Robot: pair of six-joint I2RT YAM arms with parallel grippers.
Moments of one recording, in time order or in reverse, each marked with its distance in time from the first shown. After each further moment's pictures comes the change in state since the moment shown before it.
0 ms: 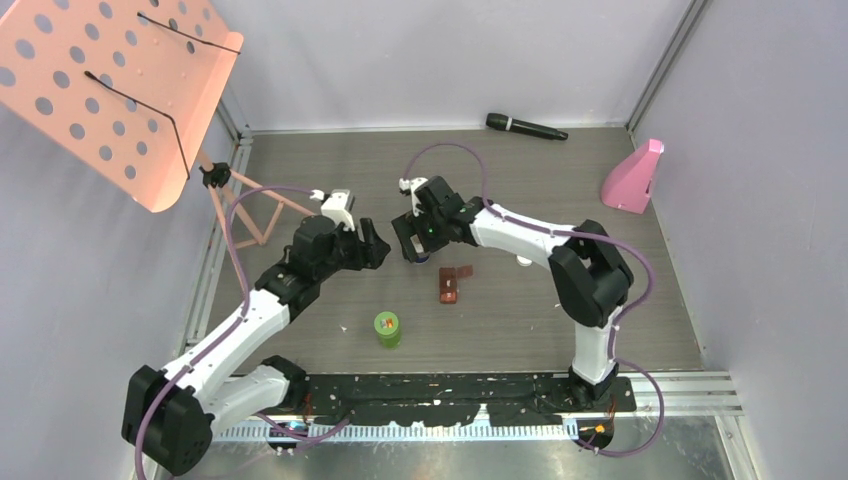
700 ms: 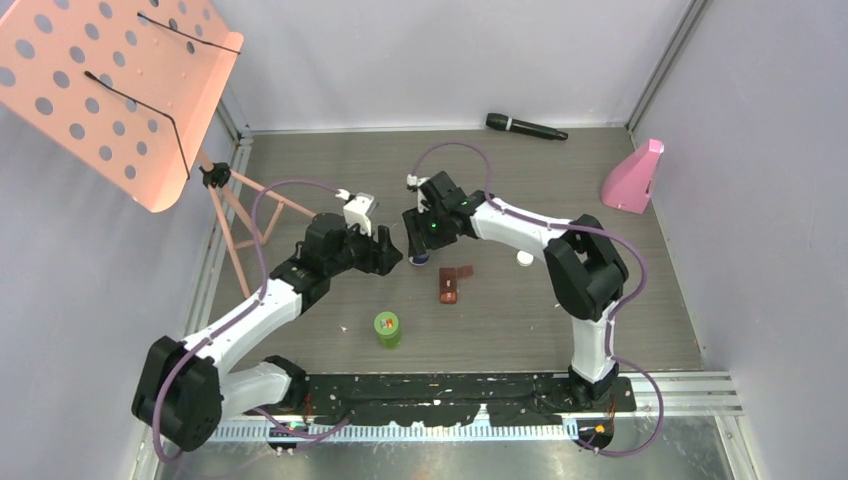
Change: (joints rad) left arm 0.000 0.087 -0.036 0.106 0.142 0.158; right arm -0.022 0.105 0.076 -0.066 -0.040 0.066
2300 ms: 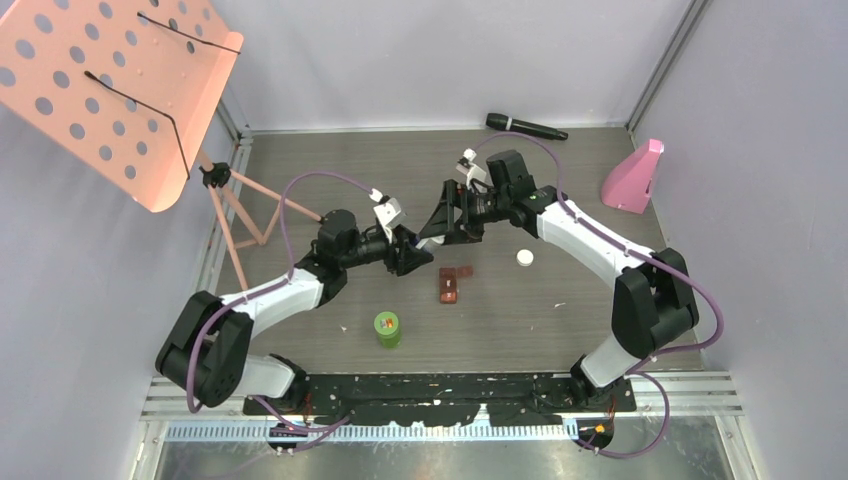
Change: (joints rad) left arm -0.026 0.257 -0.033 0.557 0.472 0.203; right arm -0.227 -0.382 -0.241 0.091 -0.637 0.368
